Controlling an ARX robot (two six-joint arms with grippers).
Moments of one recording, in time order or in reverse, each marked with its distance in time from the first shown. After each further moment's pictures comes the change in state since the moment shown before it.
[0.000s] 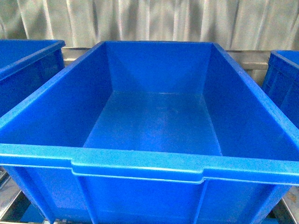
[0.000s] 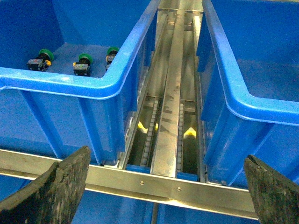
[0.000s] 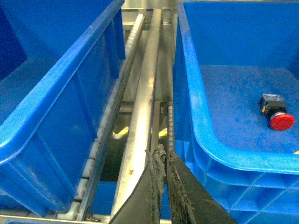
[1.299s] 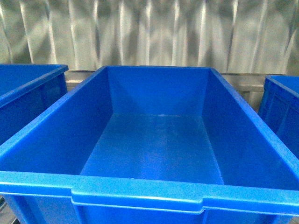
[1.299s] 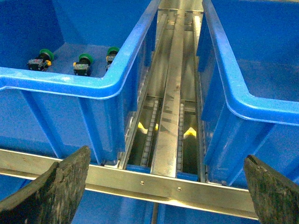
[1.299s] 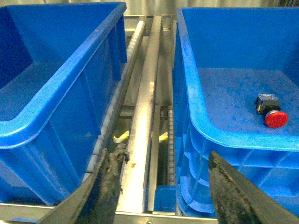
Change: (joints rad) left arm 0.000 0.000 0.000 0.000 0.000 0.000; right arm 0.001 -0.314 -0.026 -0.262 0.000 -0.002
